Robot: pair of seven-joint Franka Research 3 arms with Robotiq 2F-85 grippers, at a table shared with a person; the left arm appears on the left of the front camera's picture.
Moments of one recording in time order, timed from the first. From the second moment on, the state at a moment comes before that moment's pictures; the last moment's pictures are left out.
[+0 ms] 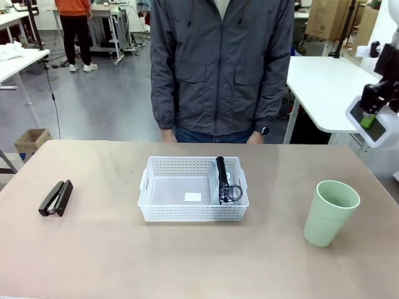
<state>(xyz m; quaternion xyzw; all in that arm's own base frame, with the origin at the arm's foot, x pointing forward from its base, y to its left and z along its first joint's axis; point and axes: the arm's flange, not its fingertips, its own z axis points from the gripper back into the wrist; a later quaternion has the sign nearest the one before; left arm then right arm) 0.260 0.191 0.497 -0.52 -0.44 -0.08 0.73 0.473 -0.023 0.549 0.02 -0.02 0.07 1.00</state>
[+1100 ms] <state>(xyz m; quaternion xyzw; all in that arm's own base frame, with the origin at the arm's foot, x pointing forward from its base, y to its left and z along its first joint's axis) 0.260 0.191 0.497 -0.52 -0.44 -0.08 0.73 0.484 0.046 0.587 -0.05 -0.04 0.12 0.99</state>
